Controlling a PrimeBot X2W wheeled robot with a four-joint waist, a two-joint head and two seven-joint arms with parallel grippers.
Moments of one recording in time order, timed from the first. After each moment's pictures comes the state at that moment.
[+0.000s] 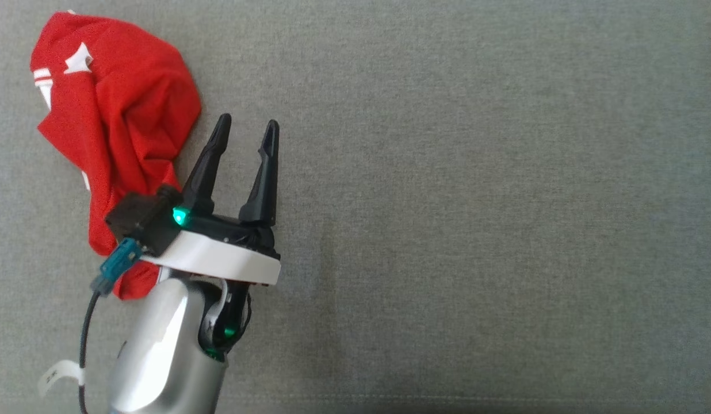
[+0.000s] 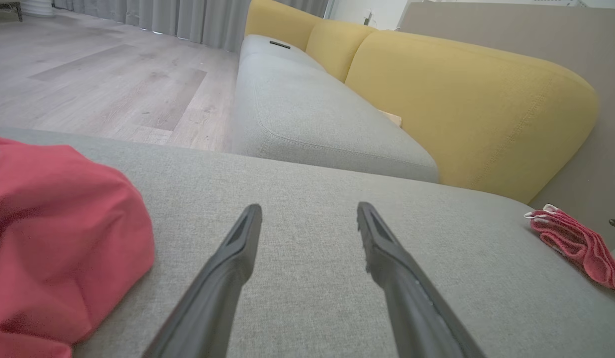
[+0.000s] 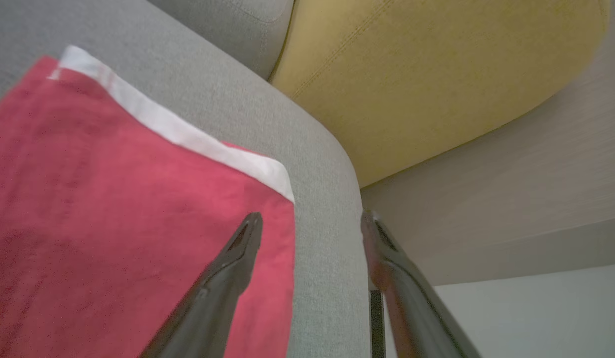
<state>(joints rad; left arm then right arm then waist) -0.30 0.04 -0.27 0.13 -0.34 -0.09 -0.26 -0.76 -0.80 0.11 0.85 -0.06 0.13 0.06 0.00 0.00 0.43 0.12</state>
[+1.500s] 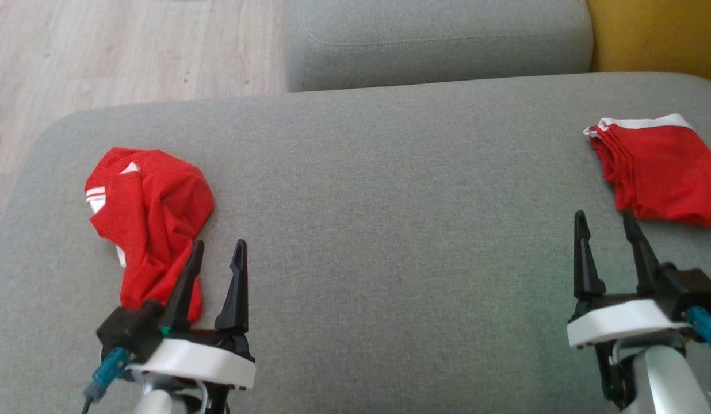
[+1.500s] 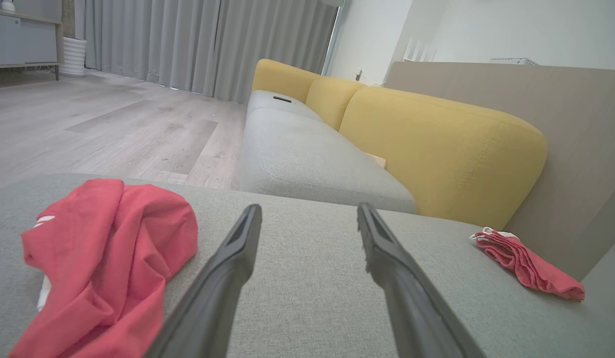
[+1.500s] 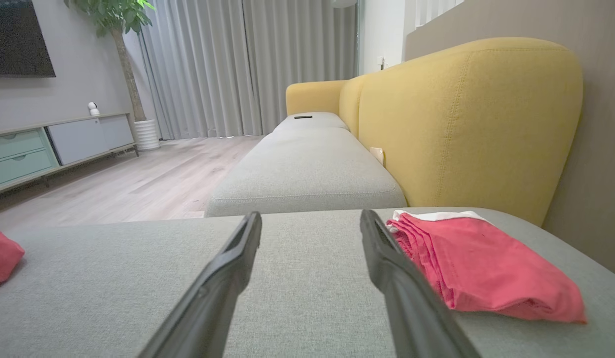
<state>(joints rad) 0.04 0.04 -0.19 0.08 -0.32 -0.07 -0.26 -0.09 -0.05 -0.08 0.29 0.07 0.13 -0.24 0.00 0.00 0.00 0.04</state>
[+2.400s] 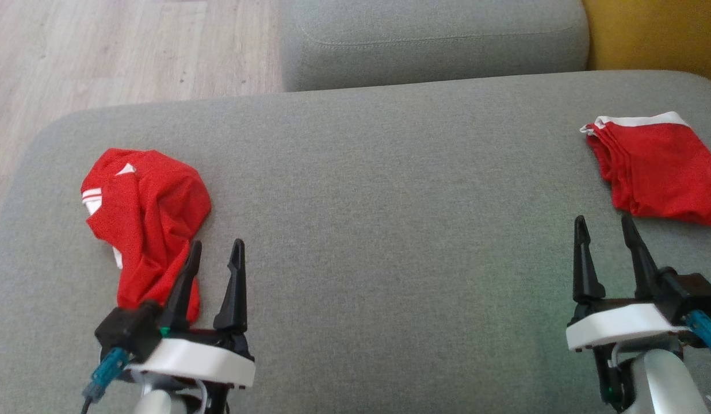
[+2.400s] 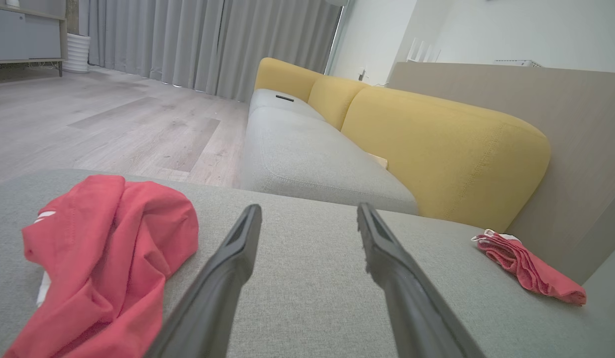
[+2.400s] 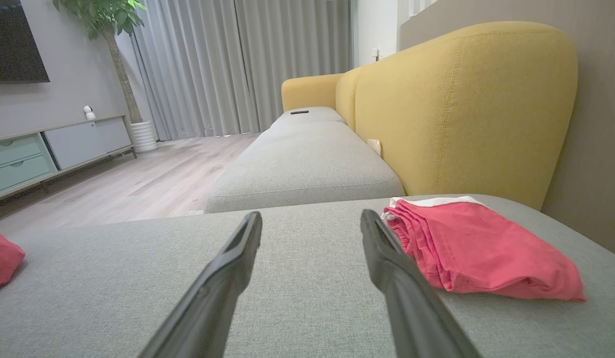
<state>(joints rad) 0.04 0.04 -0.19 0.08 -0.33 -0.05 -0.26 -0.09 -0.05 -0.07 0.30 0.10 0.13 -0.25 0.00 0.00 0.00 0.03</state>
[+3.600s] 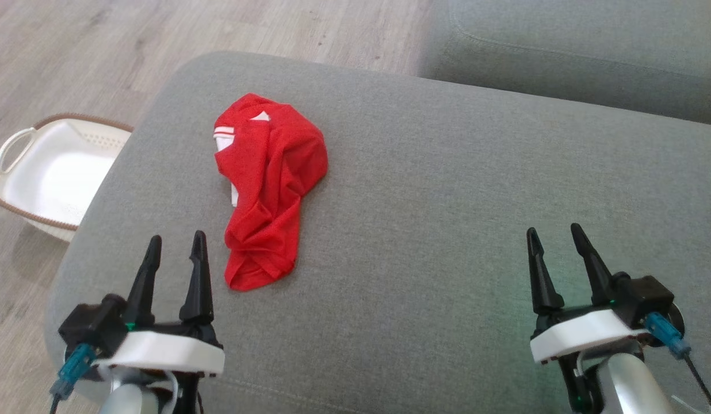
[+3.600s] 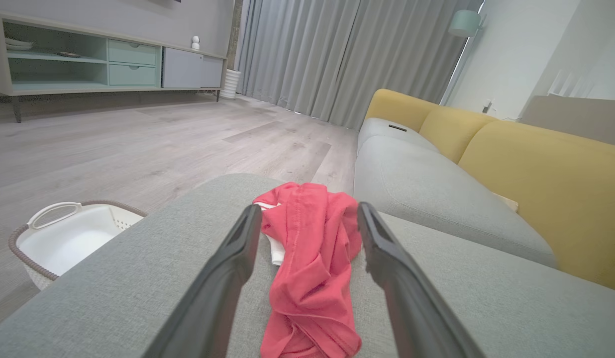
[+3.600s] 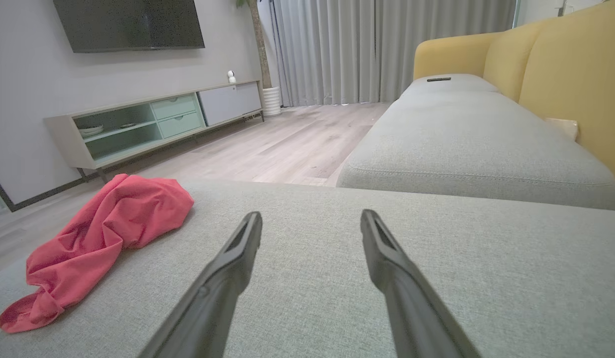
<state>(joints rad) 0.02 0.04 -0.08 0.10 -0.30 -0.06 -0.26 -0.09 -0.05 0.06 0.34 0.14 0.13 -0.25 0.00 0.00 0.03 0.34</state>
